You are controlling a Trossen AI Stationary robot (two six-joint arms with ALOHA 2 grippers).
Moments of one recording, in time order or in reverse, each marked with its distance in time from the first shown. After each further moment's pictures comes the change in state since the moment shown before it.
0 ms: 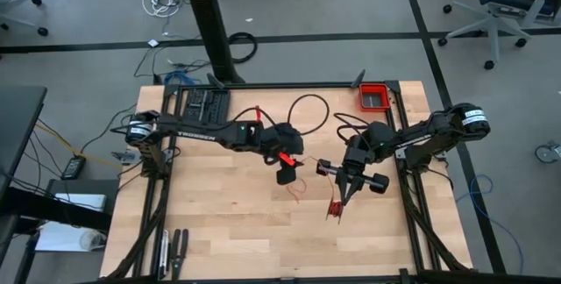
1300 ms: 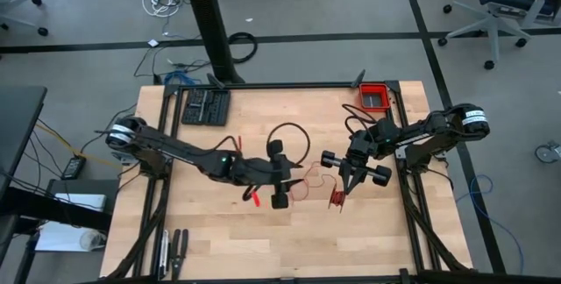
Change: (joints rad) left arm -0.262 -0.136 -0.212 0.412 -0.388 0.071; right arm -0.088 -0.001 -0.104 0.214 0.001 0.155
